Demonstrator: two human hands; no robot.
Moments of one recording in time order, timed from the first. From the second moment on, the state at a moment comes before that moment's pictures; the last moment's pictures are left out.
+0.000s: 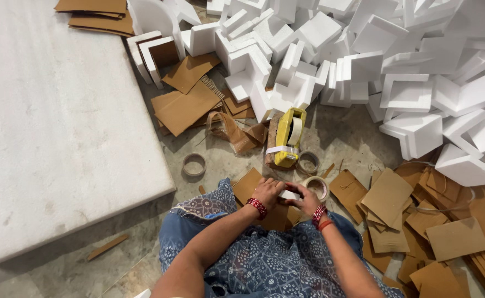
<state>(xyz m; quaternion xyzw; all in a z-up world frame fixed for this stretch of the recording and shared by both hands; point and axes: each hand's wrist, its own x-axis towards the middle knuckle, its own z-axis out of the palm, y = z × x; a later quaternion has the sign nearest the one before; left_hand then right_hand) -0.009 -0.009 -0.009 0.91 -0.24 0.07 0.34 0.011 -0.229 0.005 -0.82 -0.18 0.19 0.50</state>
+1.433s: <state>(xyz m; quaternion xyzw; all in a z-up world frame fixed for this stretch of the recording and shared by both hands) 0.051 -0.004 -0.050 0.82 -0.12 -0.12 0.55 0.162 -0.213 -0.026 -0.75 0.25 0.24 0.56</state>
